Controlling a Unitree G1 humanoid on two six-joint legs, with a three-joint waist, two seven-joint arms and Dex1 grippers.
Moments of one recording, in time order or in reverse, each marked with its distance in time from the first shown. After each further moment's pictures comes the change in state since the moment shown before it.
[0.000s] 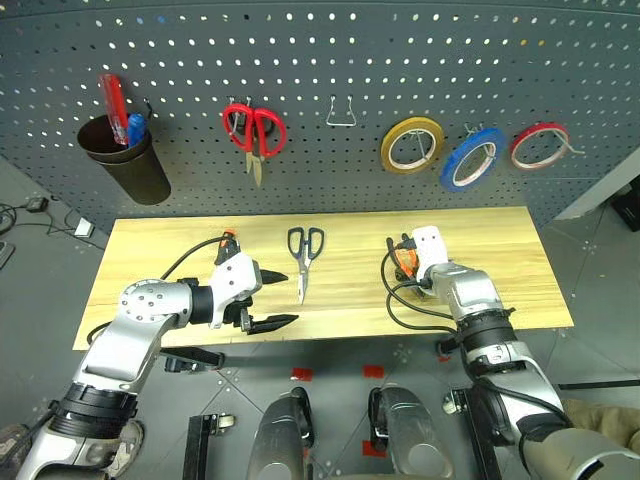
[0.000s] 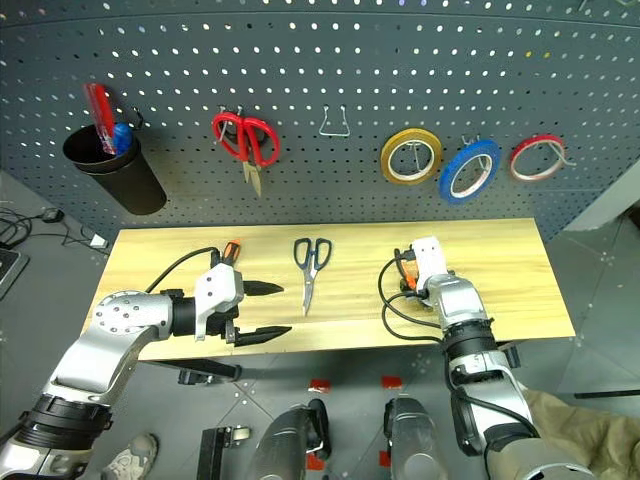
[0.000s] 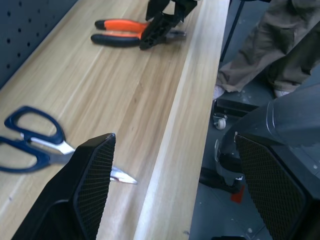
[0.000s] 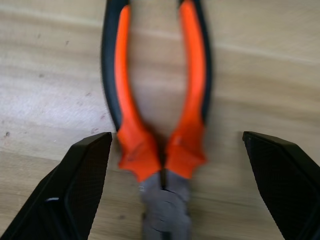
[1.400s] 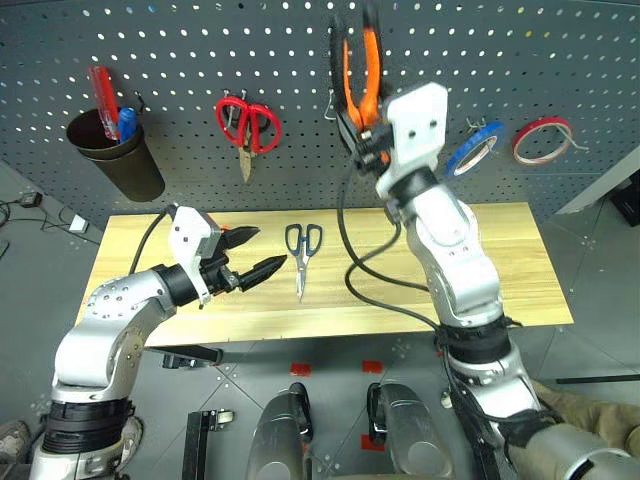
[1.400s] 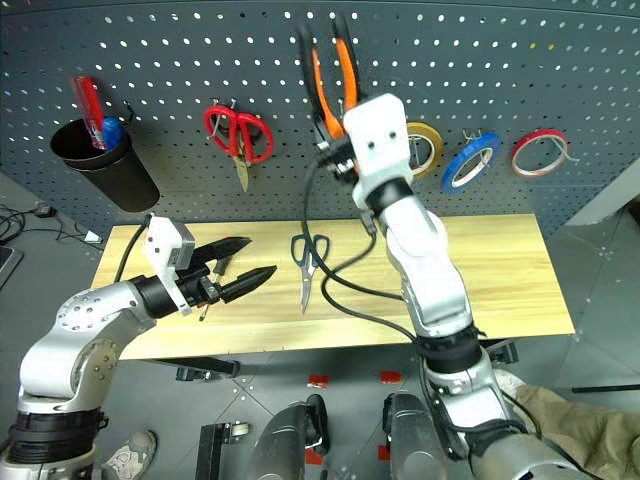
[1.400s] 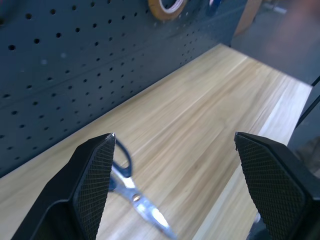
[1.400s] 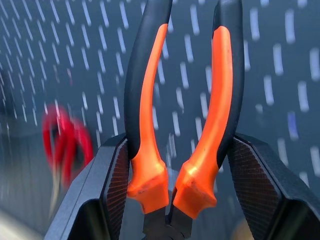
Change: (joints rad) left arm -0.001 -0.080 0.250 -0.171 -0.237 0.278 0.307; right arm -0.087 0.131 0.203 -0.687 0.018 -0.597 -0.058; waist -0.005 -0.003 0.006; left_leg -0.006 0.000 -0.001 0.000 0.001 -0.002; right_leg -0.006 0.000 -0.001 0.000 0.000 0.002
